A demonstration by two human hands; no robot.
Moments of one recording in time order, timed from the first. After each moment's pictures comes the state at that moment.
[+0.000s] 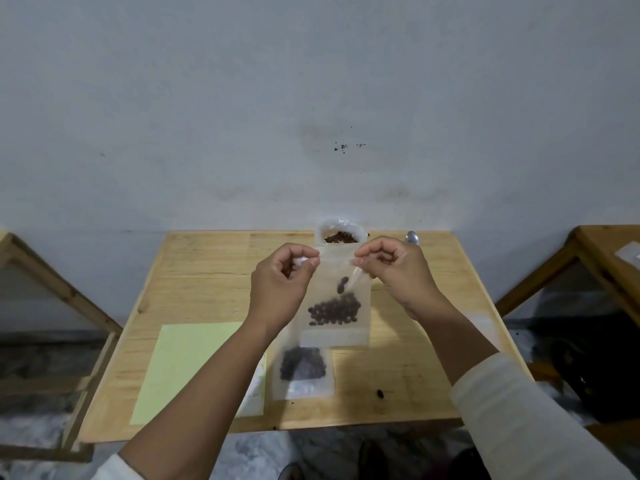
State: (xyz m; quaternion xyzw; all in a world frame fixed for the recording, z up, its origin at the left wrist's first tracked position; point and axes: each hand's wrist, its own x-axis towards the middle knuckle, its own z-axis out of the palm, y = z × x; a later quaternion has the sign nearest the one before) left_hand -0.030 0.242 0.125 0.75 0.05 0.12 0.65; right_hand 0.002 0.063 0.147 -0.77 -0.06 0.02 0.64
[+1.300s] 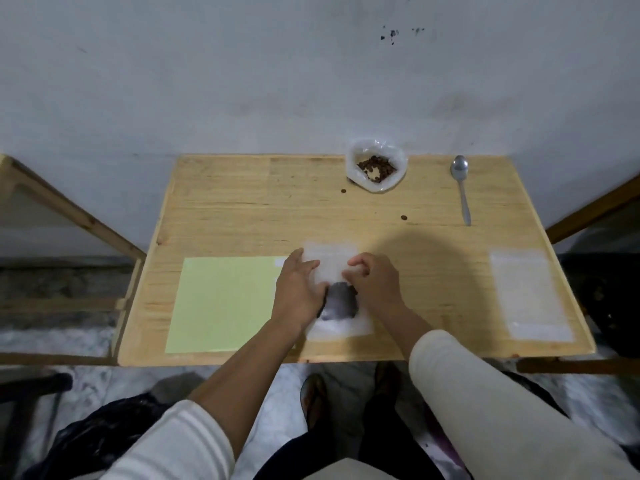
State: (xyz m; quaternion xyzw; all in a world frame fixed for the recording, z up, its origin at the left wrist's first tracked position) left_hand -0.063 0.270 -0.015 0.92 0.12 -0.07 0.37; right_hand -0.029 0.125 -0.020 -0.90 0.07 0.10 0.42
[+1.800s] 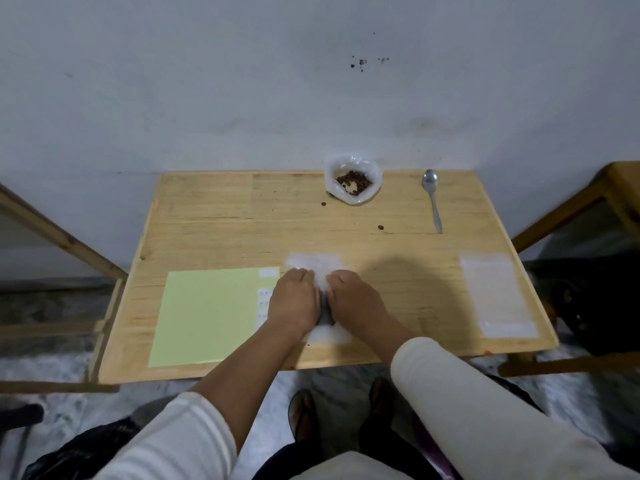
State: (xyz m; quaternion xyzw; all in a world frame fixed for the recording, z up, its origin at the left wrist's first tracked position) left_hand -0.060 0.247 0.001 0.98 -0.01 -0.08 0.21; right_hand -0.048 0.120 -0.004 -0.96 -0.24 0.10 0.11
